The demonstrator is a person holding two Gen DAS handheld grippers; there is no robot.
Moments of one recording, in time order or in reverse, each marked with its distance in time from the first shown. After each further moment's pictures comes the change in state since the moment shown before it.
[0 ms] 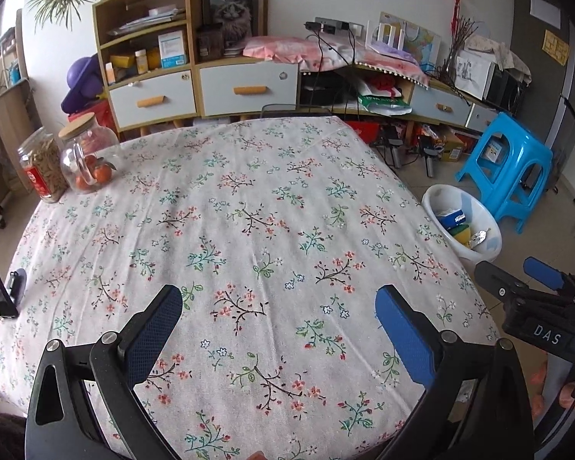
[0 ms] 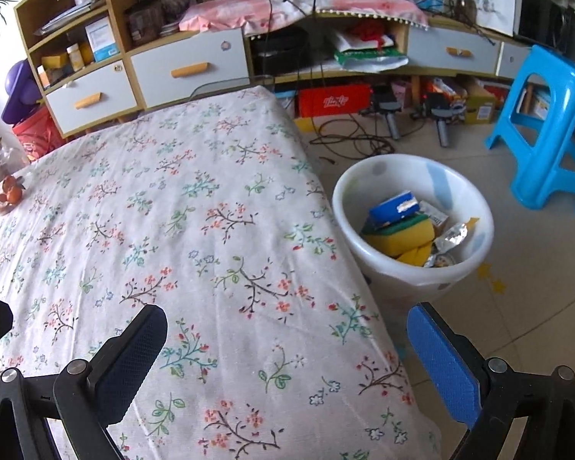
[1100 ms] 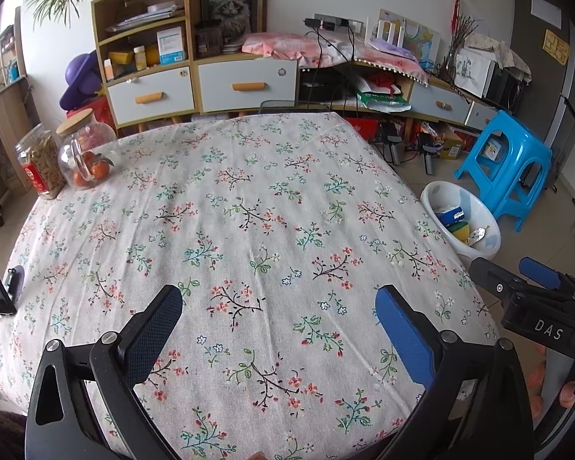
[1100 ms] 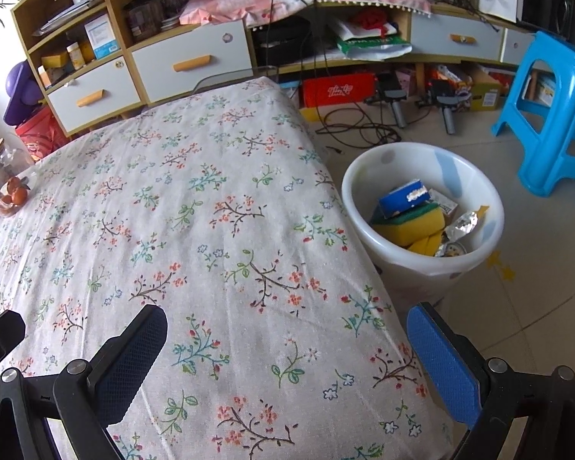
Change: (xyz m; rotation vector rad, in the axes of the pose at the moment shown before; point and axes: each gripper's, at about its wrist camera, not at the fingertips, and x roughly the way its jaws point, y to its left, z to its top) left arm 0.003 -0.002 -0.004 -0.001 0.017 -0.004; right arm 0.002 0.004 0.001 0.027 0.029 0.021
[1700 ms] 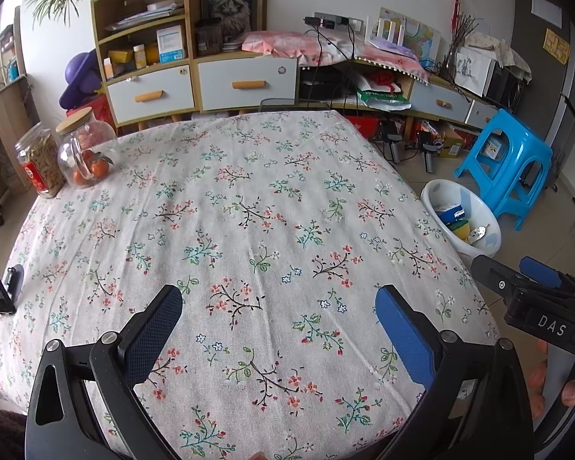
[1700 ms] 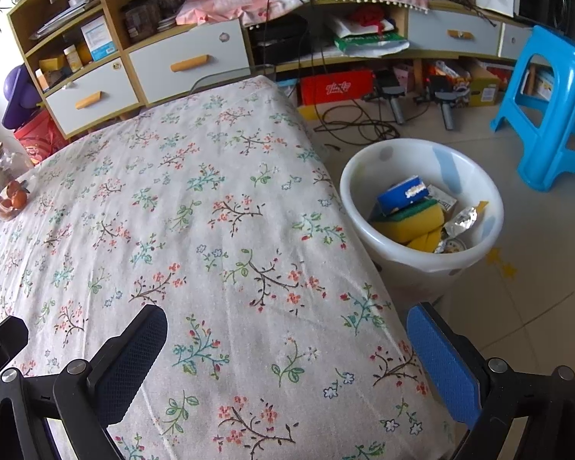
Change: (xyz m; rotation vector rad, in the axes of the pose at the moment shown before) left arm 0.001 0.000 -0.001 0.002 0.006 -0.001; right arm 0.000 -0.003 0.001 0.009 0.003 0.002
